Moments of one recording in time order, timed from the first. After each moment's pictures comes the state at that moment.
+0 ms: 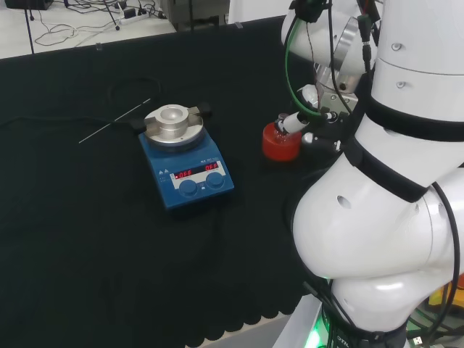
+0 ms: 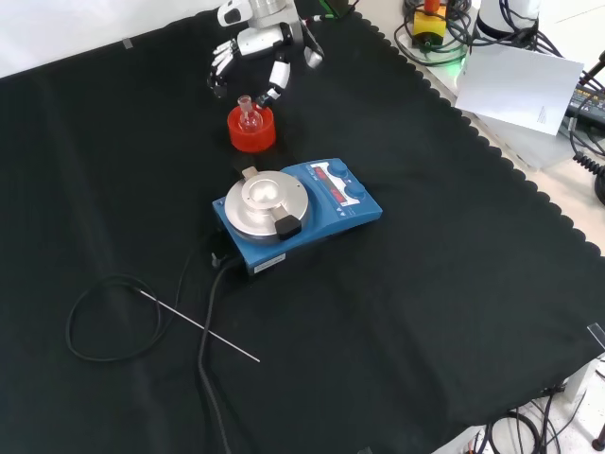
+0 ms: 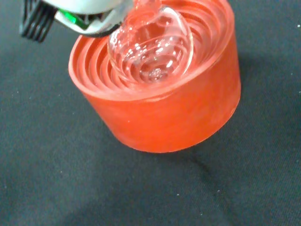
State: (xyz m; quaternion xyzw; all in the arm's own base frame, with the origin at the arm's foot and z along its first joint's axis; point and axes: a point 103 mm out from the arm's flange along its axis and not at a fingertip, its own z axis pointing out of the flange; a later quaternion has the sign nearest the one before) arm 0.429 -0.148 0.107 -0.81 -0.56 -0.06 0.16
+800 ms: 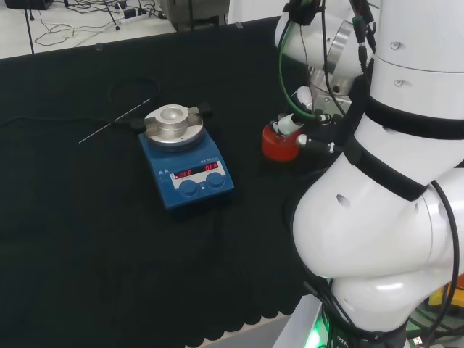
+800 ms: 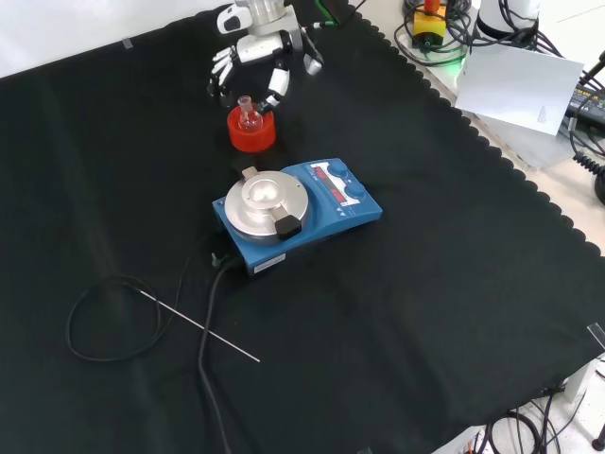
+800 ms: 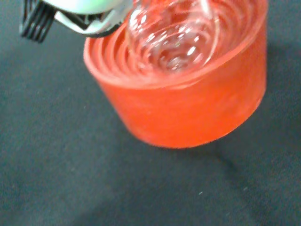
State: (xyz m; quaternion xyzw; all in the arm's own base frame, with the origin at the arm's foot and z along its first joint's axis) arm 0.435 -0.142 0.101 -0.81 -0.56 -0.06 0.16
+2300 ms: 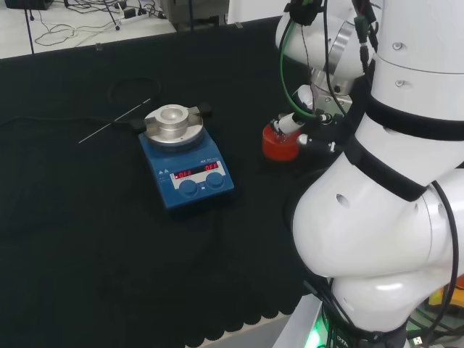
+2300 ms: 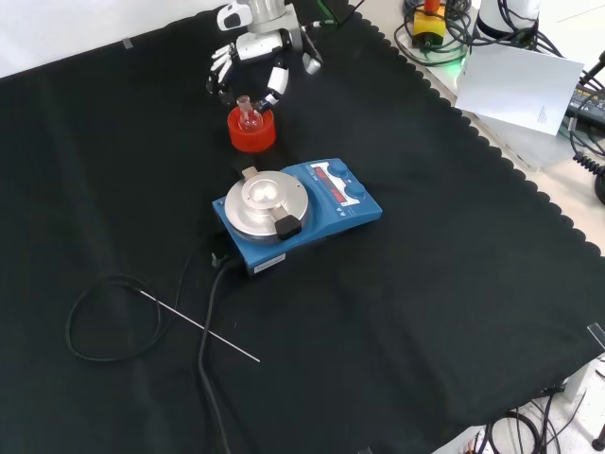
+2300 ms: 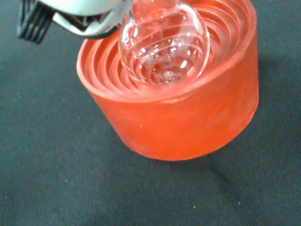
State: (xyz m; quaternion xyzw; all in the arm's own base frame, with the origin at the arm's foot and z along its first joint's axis) arm 0.437 -0.143 0.103 -0.81 -0.56 -0.06 0.14
